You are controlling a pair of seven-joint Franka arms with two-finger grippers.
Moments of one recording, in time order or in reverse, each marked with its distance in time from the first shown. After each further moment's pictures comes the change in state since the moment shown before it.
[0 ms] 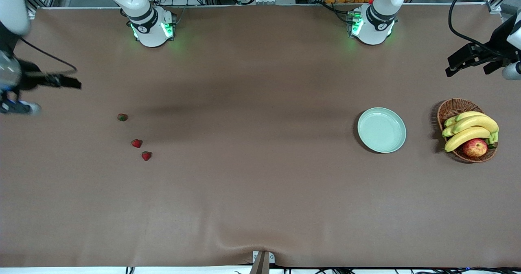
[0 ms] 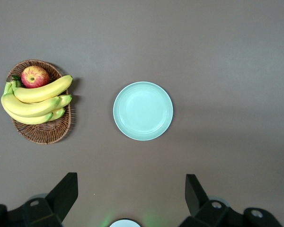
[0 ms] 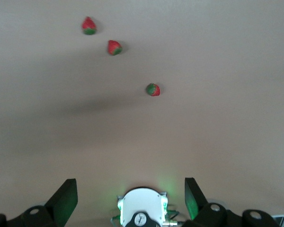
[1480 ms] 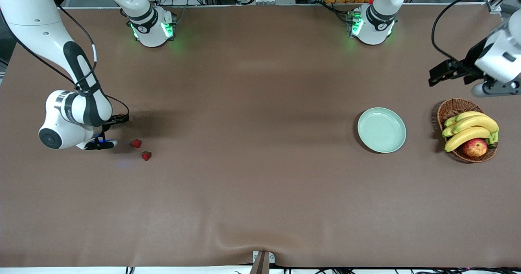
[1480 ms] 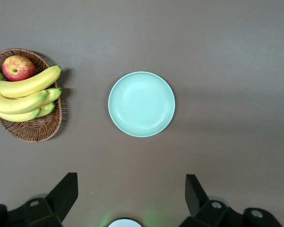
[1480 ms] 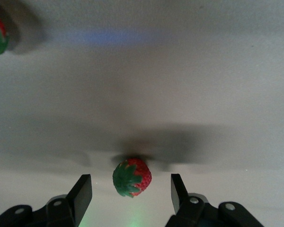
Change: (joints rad) left arm -0.005 0.009 -0.010 -0.151 0.000 0.099 0.000; right arm -0.060 0.445 -0.002 -0.245 -0.001 0.479 -0.244
